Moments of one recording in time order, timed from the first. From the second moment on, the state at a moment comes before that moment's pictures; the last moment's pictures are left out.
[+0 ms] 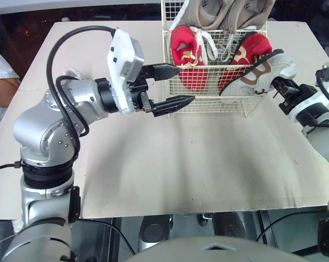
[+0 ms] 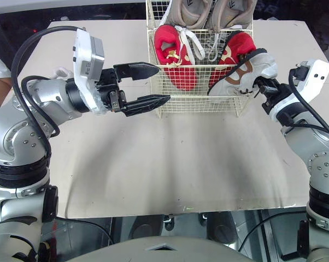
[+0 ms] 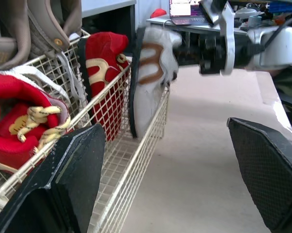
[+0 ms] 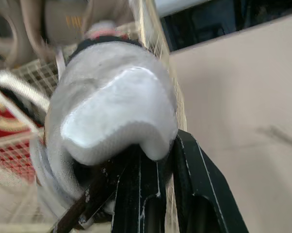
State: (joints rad) left arm -0.65 0.70 0.08 -0.45 -0.77 0.83 -0.80; right arm -0.29 -0.60 -0.28 -0.45 1.14 0.72 -0.21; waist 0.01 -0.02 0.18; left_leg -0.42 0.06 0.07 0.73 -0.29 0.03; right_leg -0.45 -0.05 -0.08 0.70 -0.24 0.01
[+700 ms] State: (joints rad) left arm -0.65 0.72 0.07 -0.44 -0.74 0.80 -0.83; right arm -0.28 -0.59 -0.28 -0.50 1.09 0.82 -0.22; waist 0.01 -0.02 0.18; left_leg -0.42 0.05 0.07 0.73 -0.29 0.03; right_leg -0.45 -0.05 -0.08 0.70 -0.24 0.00
